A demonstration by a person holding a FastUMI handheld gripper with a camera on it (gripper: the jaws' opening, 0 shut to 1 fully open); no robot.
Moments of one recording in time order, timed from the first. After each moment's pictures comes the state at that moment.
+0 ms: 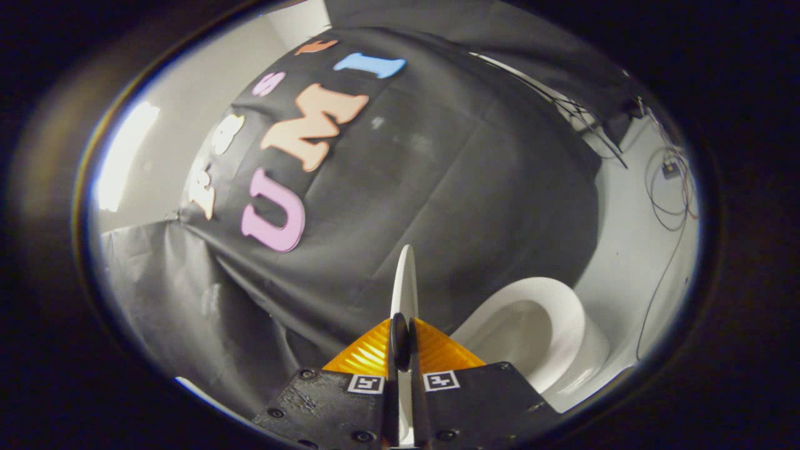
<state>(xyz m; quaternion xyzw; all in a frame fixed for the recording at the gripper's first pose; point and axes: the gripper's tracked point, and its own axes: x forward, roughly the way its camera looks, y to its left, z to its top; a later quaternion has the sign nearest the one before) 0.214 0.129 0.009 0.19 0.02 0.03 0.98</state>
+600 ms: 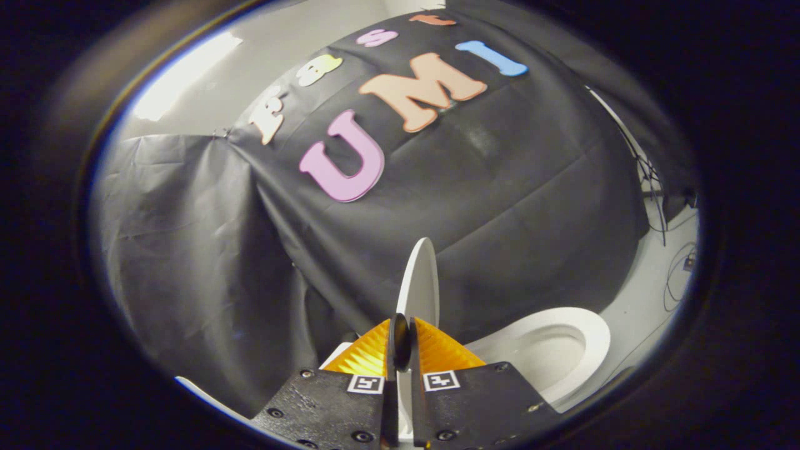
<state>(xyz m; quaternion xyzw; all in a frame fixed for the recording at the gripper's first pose) 0.224 0.268 0.024 0.01 0.06 0.06 1.00</state>
